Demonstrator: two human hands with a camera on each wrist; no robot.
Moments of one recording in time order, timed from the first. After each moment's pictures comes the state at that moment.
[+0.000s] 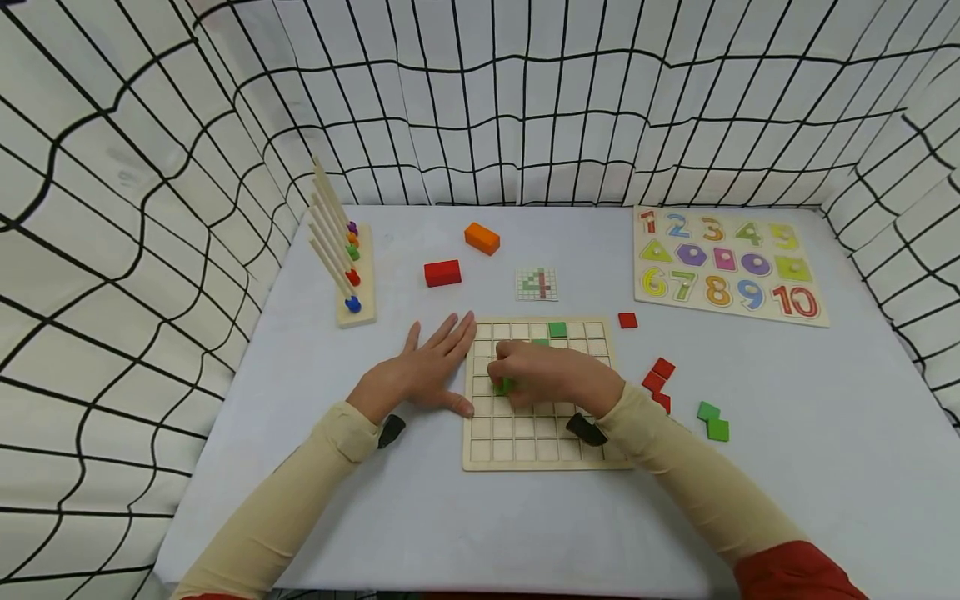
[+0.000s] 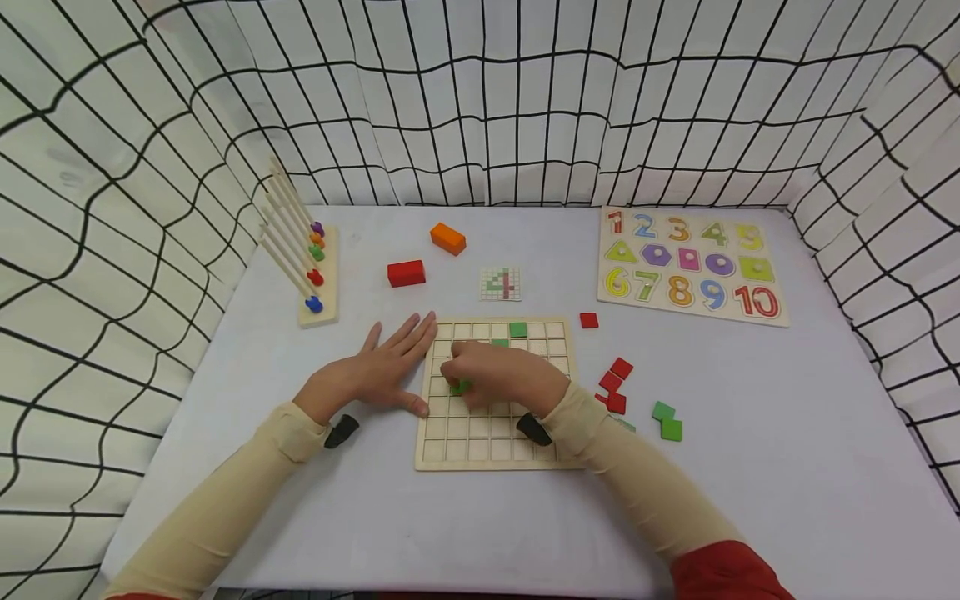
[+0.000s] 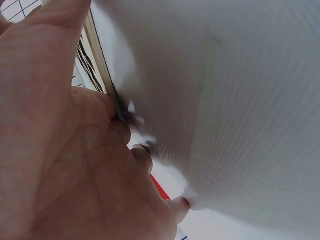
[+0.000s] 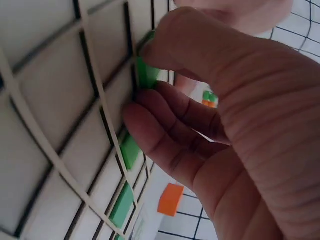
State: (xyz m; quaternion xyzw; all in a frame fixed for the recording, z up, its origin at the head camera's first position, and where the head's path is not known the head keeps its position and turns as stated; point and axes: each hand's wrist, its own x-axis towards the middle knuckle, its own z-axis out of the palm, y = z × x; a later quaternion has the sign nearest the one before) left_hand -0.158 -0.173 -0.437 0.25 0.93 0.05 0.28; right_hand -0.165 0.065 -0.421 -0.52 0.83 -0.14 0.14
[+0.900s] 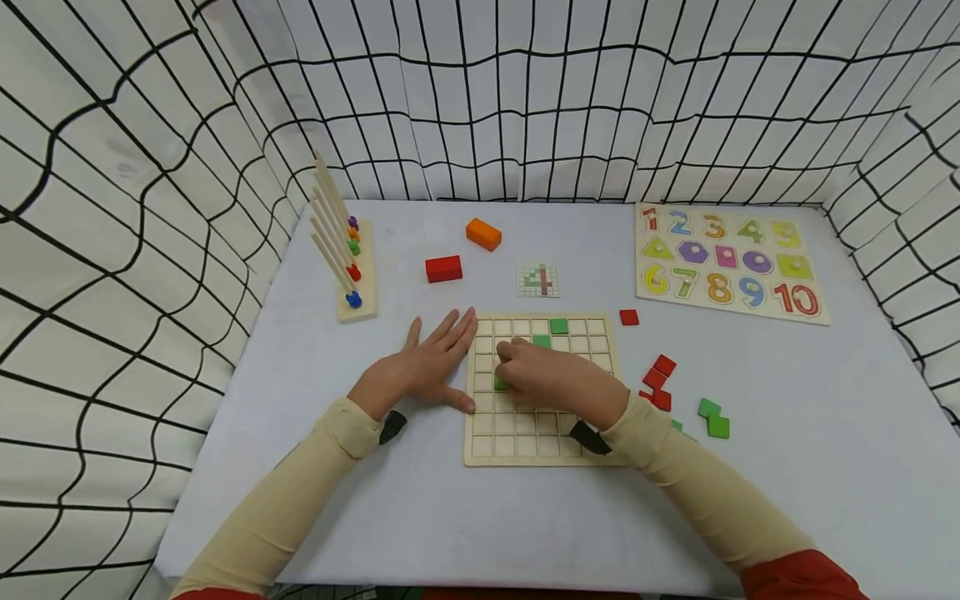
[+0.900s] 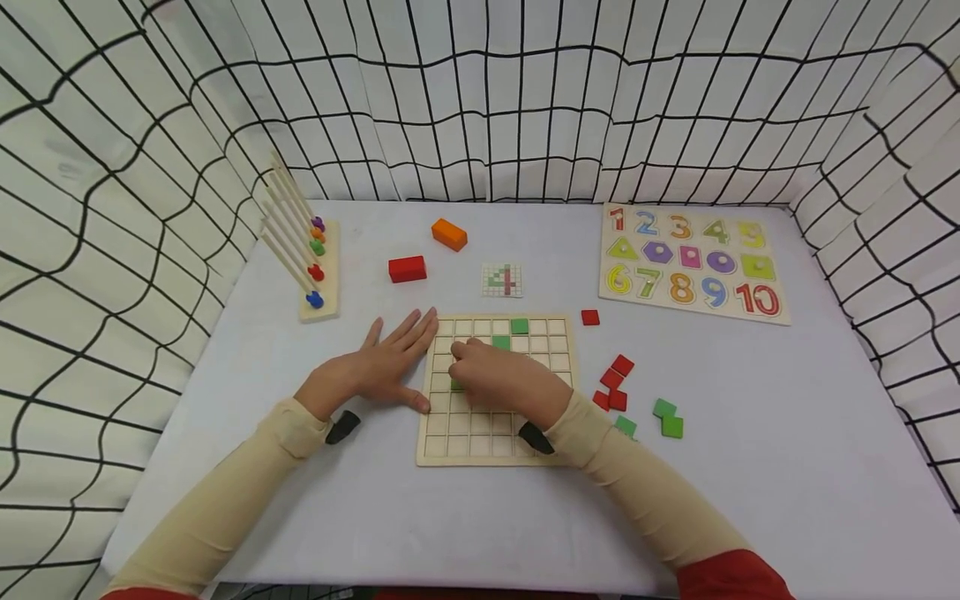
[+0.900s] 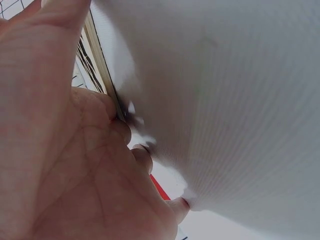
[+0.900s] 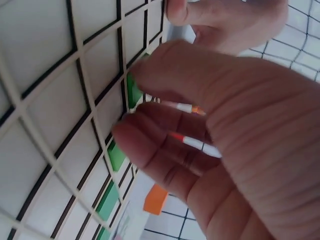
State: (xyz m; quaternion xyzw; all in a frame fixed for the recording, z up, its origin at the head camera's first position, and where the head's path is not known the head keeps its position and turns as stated) left_hand -0.158 -0.173 -0.437 0.25 0.92 0.05 0.28; right_hand -0.144 0.057 -0.414 -0.48 0.87 -0.05 0.11
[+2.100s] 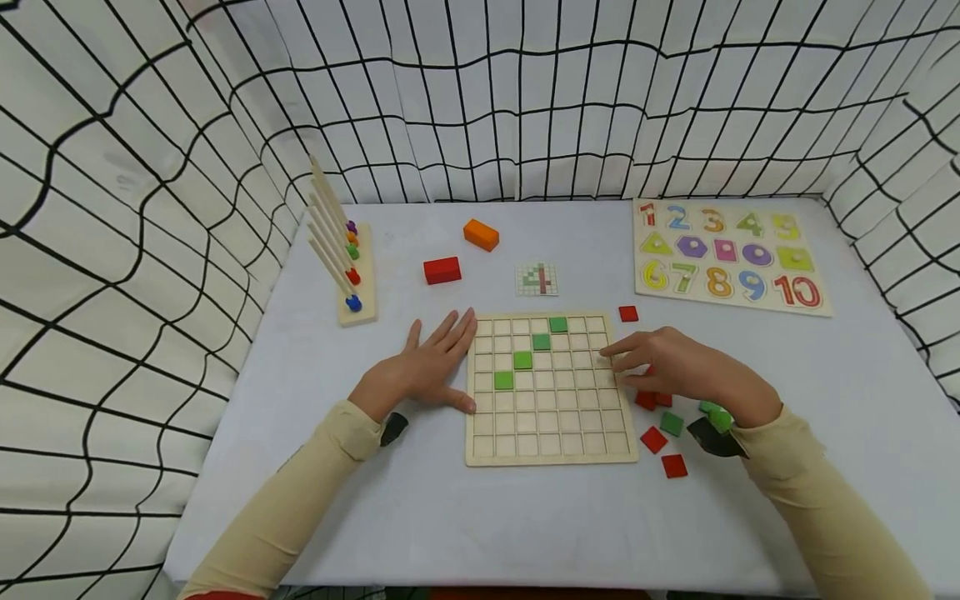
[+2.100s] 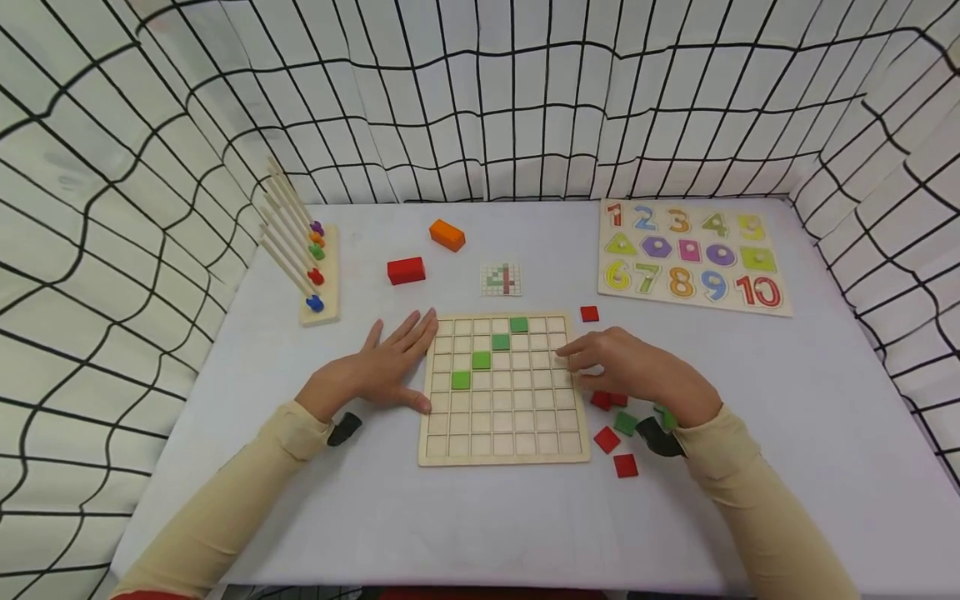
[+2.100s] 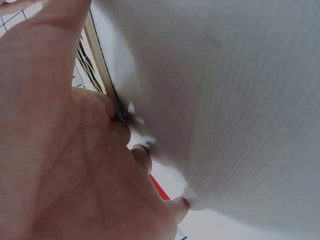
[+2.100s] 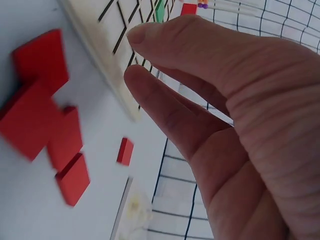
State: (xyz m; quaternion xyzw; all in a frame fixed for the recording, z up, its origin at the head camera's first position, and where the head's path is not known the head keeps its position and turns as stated) left_hand -0.159 -0.171 -0.439 0.24 0.93 0.04 0.29; right_hand -0.144 0.217 -0.404 -0.37 0.89 -0.21 0.16
